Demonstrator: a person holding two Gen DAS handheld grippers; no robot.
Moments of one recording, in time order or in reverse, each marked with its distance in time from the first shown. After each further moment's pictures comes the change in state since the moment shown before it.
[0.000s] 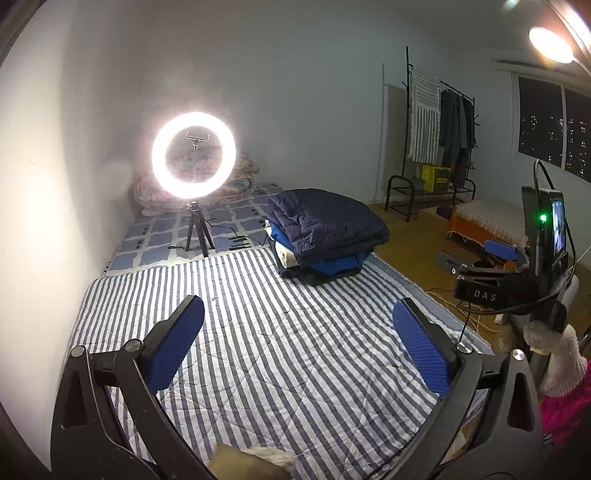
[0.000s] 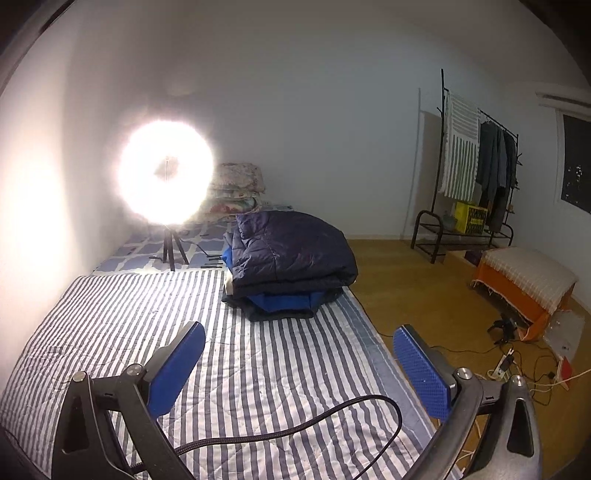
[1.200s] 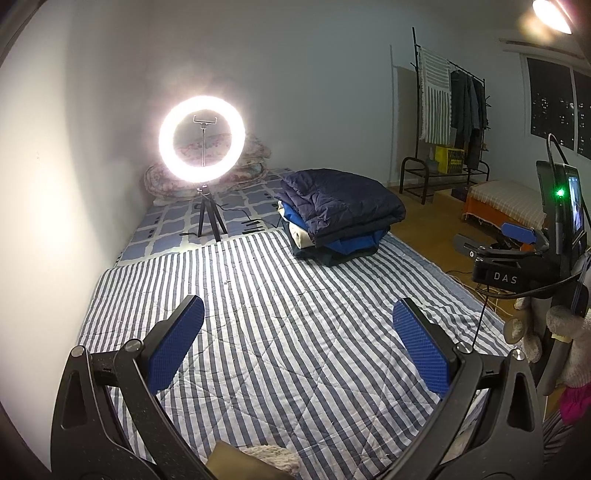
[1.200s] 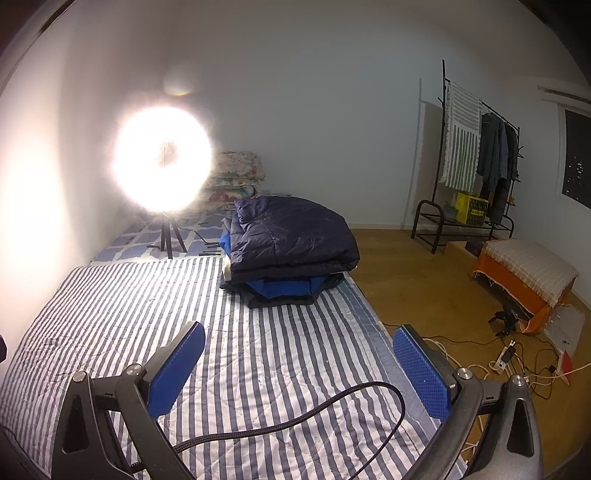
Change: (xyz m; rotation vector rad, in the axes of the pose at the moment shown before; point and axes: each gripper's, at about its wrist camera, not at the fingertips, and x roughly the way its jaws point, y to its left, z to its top) left arm 0.020 -0.002 -0.022 0.029 0.053 0.061; right arm 0.012 -0.001 -0.013 -0.006 0.038 -0.001
